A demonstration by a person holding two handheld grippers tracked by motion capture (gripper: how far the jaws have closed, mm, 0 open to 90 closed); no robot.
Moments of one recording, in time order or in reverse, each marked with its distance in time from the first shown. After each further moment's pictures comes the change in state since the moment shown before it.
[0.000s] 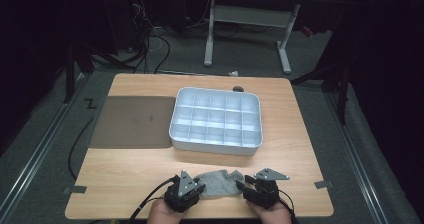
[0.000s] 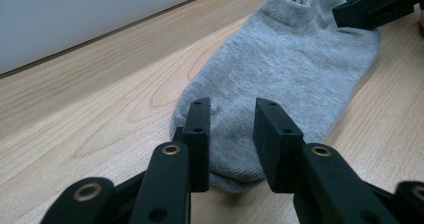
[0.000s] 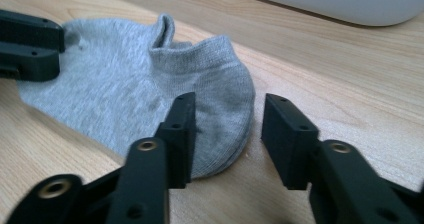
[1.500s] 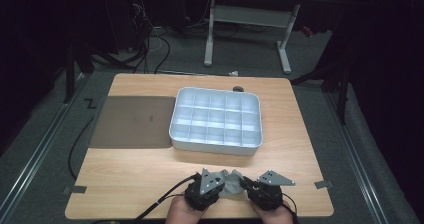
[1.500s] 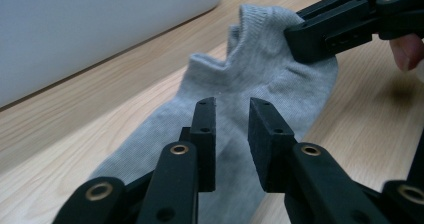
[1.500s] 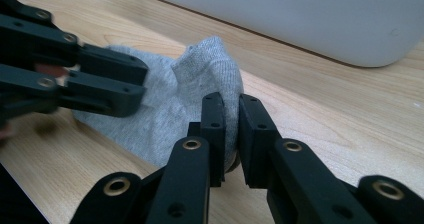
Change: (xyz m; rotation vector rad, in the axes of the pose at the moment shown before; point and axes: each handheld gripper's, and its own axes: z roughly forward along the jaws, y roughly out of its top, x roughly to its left) left arm -0.038 0.036 0.028 -0.013 -0.063 0.029; right arm 0.010 0.004 -0.022 -0.090 0.017 -0.047
